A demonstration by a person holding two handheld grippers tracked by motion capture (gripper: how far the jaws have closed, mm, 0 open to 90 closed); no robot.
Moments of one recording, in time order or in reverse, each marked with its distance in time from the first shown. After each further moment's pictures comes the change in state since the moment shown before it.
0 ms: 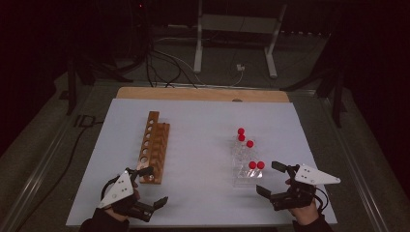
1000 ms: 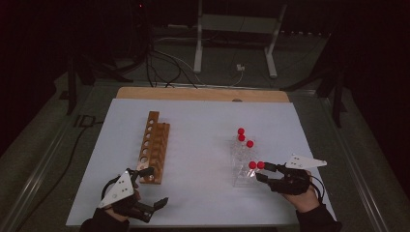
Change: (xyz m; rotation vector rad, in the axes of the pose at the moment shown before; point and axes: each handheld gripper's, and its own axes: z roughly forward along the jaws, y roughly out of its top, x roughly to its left) left arm 0.000 -0.001 0.001 0.002 -0.013 -0.004; right arm -0.034 -0.007 0.021 0.224 -0.024 0.037
